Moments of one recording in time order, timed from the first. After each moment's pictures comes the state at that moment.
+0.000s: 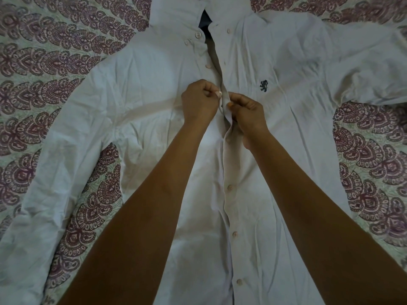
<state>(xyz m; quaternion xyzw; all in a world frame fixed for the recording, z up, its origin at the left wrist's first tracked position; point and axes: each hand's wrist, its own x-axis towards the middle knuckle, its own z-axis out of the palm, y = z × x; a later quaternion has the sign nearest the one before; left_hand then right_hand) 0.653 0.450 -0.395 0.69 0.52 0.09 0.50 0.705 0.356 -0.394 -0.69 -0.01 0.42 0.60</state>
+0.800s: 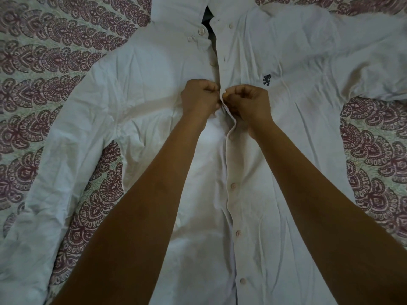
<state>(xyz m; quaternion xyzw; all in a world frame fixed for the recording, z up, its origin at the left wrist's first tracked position) 0.651 0.455 -0.386 0.59 0.55 0.05 0.59 0.717 0.366 -0.403 -0.73 -0.04 0.40 0.55</state>
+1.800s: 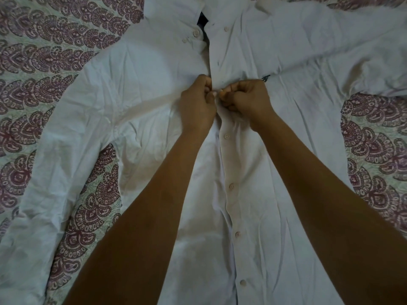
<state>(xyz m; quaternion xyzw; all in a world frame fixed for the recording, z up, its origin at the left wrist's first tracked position) 0.638 0.441 -0.413 0.78 0.44 0.15 0.41 0.728 0.370 -0.405 -0.77 -0.09 0.41 0.48</state>
